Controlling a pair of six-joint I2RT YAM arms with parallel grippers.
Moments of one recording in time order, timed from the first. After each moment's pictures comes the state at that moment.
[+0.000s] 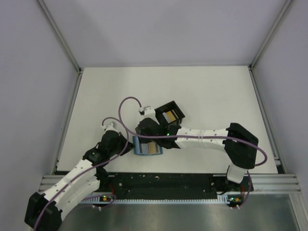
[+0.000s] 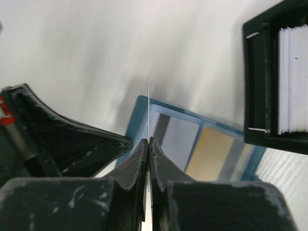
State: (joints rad) left arm -0.51 0.66 0.27 -0.31 0.02 -0.97; right arm 1.19 1.73 1.18 -0.16 0.36 0.68
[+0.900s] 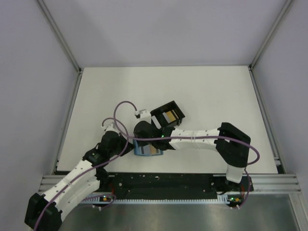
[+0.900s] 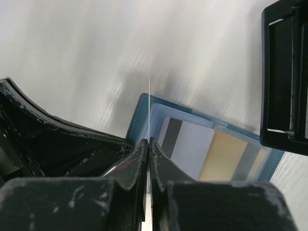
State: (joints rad) left arm -0.51 0.65 0.26 -0.31 0.03 -0.97; right arm 1.21 1.81 1.23 -0.16 0.34 0.69
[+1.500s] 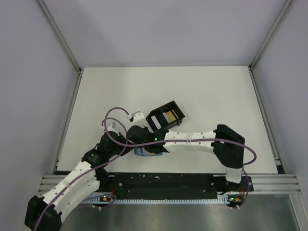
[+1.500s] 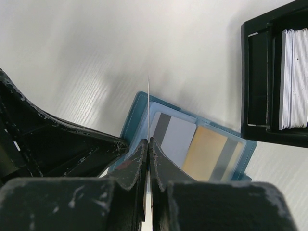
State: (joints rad) left arm -0.51 0.62 0.26 -0.31 0.04 -0.98; right arm 1.29 1.86 1.37 -0.33 0.52 0.62
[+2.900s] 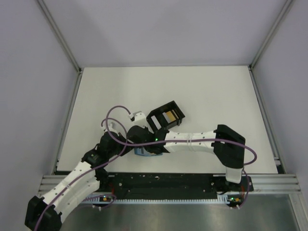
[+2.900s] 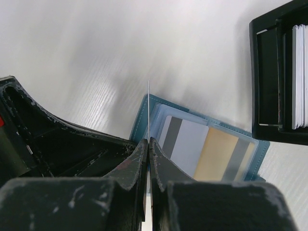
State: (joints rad) left arm -0.51 0.61 0.25 -0.32 0.04 -0.99; right arm 1.29 1.86 1.35 -0.29 0.51 0.67
